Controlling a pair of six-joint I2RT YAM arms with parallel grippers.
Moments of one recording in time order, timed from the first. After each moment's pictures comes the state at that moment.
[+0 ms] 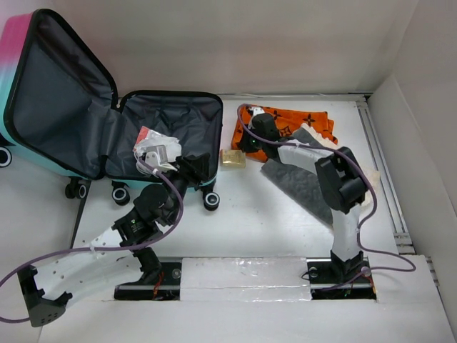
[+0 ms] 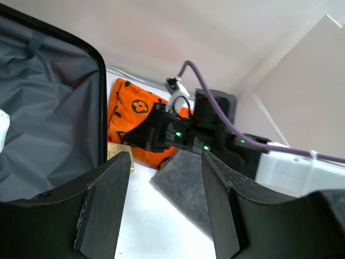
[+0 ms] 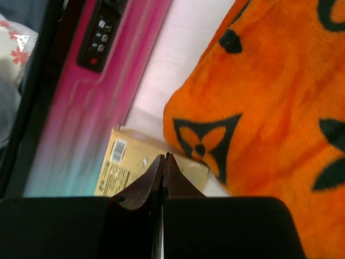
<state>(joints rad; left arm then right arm) -0.99 0.68 0.65 0.13 -0.72 -0.54 0.53 2.02 1.39 0.07 -0.11 0.40</state>
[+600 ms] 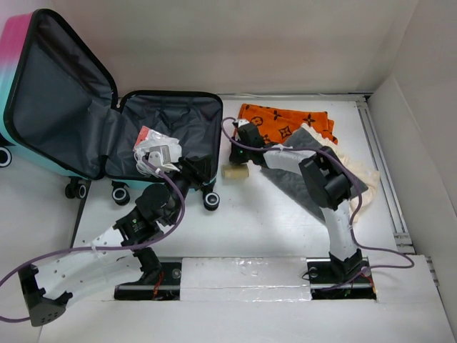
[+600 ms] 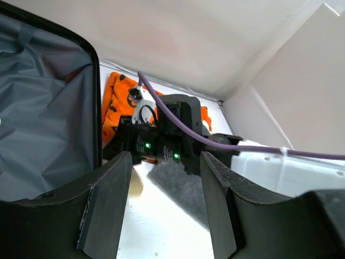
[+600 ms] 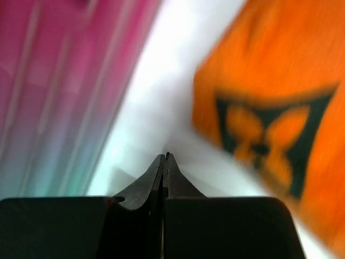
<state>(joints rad) -0.99 0.69 0.65 0.13 -0.68 -0.55 0.61 2.18 1.50 -0.03 -0.06 0.37</state>
